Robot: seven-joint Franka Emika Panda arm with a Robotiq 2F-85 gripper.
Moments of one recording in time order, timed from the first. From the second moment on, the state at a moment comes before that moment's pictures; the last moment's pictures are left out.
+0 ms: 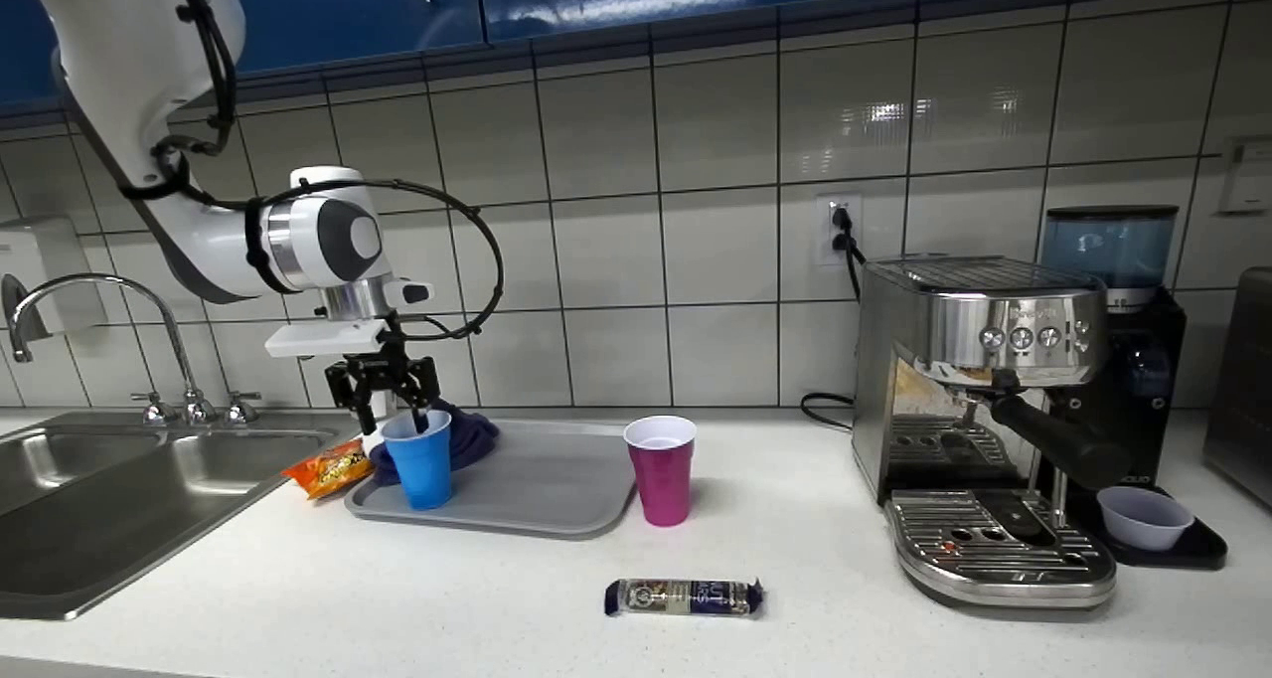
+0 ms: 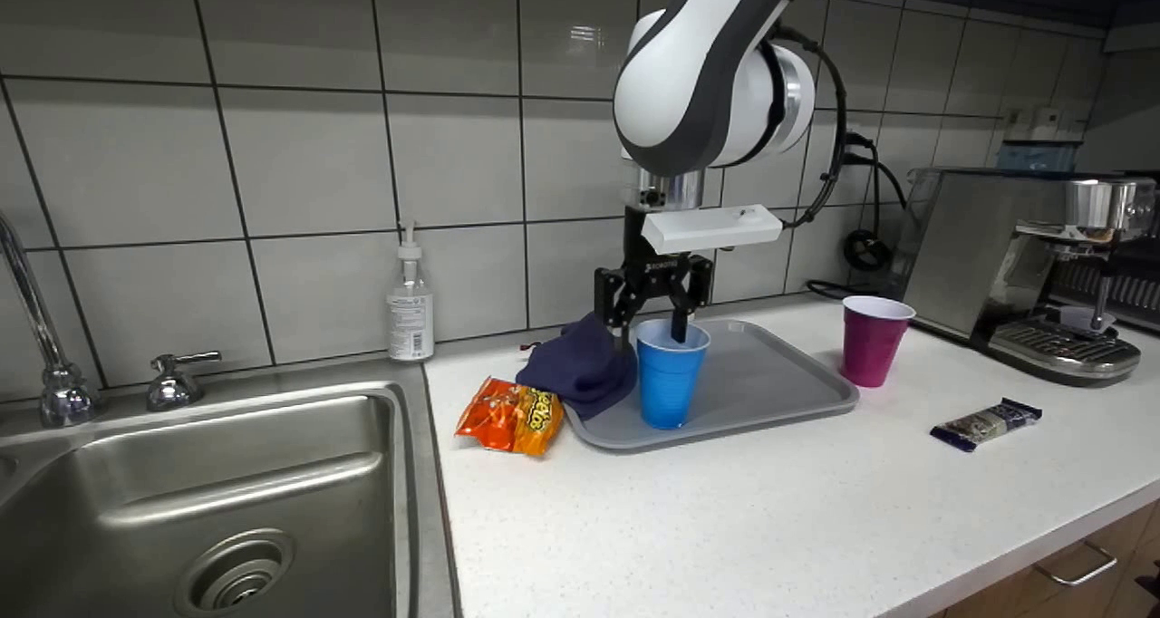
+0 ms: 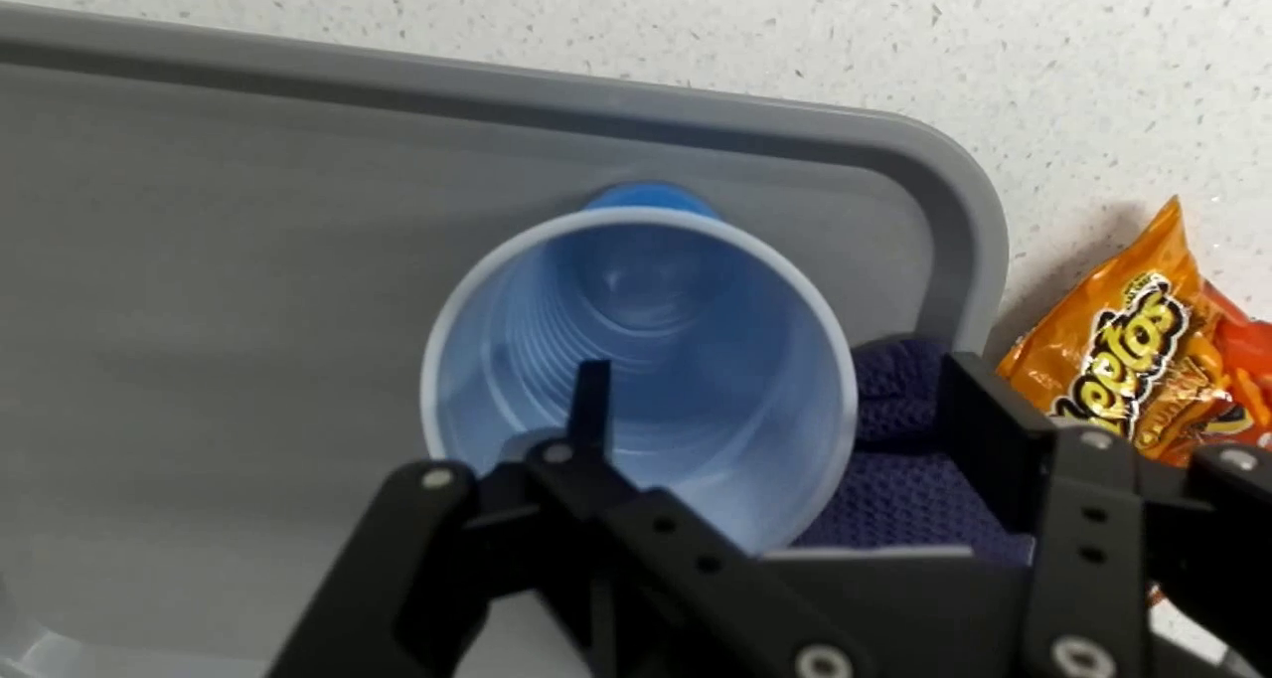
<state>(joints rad) 0.22 0.37 0.06 -2.14 -0.11 2.56 0.20</state>
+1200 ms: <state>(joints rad) 0.17 0.16 0.05 -2.30 -0.09 2.56 0.20</state>
